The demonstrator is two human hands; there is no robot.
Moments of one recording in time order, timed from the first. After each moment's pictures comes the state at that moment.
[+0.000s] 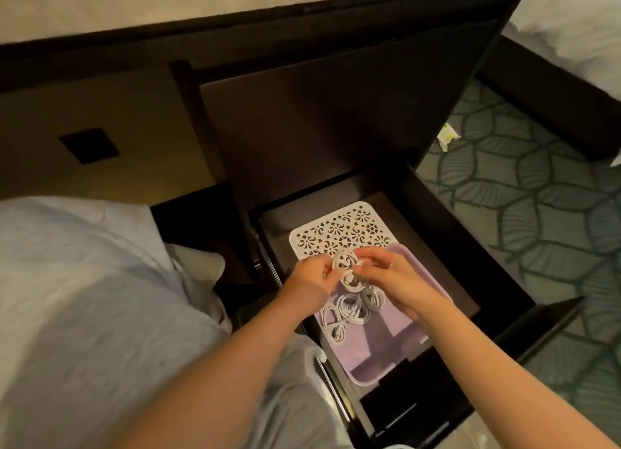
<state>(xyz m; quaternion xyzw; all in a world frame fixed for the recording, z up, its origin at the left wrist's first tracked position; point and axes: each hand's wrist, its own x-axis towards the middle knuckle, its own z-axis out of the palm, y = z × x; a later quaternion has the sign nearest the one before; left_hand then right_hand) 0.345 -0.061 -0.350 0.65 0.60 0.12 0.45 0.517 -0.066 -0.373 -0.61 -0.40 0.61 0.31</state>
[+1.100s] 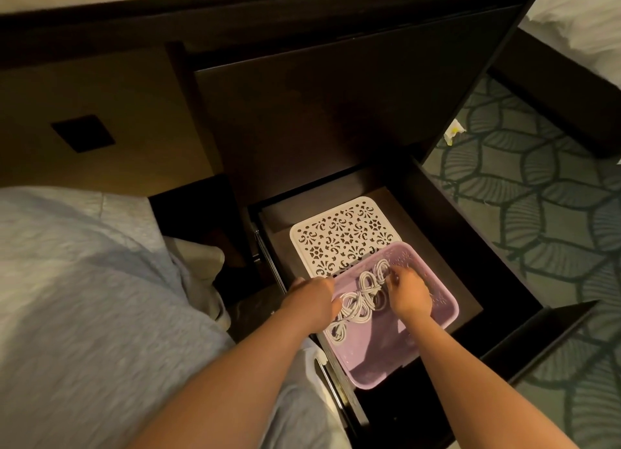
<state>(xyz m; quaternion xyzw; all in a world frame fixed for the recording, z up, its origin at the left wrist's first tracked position) 0.349 -0.070 -0.370 0.74 0.55 -0.09 0.38 0.552 -0.066 -0.469 -0.83 -0.51 0.20 0.08</state>
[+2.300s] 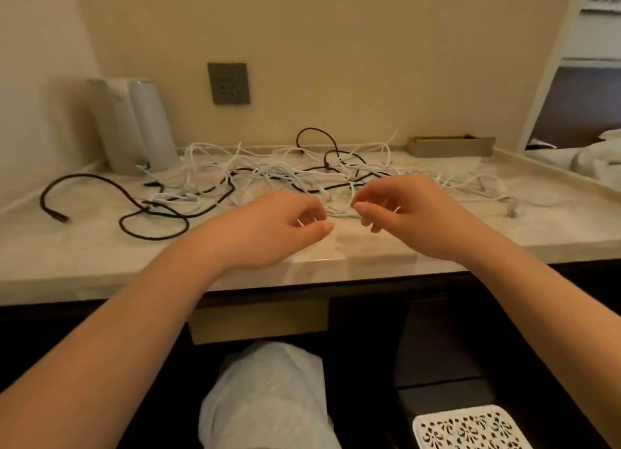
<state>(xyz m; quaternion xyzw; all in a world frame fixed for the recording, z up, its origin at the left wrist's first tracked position) 0.103 -0.052 -0.007 0.76 0.62 0.17 0.11 0.294 0.014 -0.014 -0.36 -0.88 0.14 0.28</state>
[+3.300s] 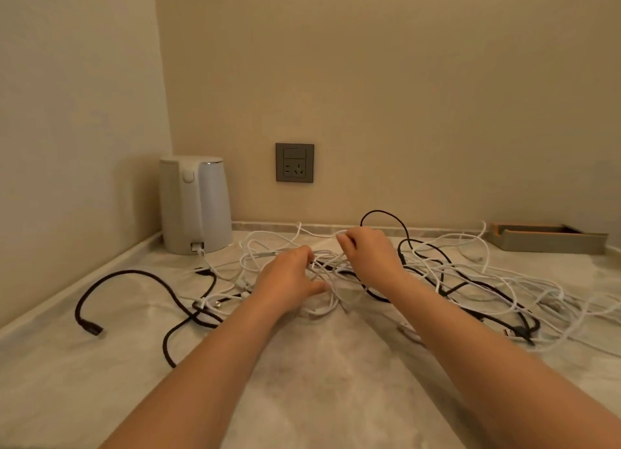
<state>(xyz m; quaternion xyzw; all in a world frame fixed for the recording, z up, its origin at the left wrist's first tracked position) -0.043 0.109 -0.041 0.60 0.75 0.28 0.02 0.088 0.185 -0.016 -0.41 -0.85 0.05 0.33</state>
